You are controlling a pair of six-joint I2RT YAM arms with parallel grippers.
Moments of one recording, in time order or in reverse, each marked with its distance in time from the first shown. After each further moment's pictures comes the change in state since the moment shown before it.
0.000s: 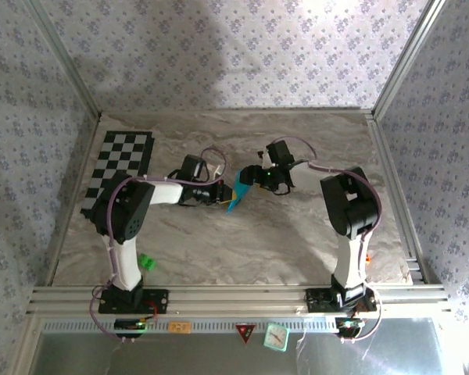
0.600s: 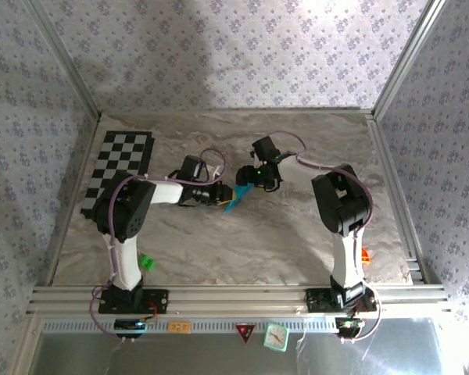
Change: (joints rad) left arm 0.006 0.015 0.002 -0.004 -0.010 -0.005; right arm 0.072 0.073 0.169 -0.229 0.201 -0.040
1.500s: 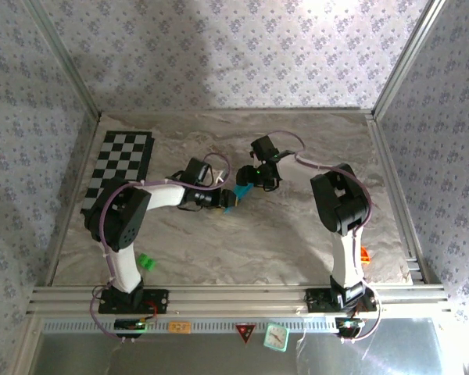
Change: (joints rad) left arm -0.062 -0.096 0.001 -0.221 -0.212 0.128; right arm 0.002 0.013 0.023 -0.031 0.008 0.001
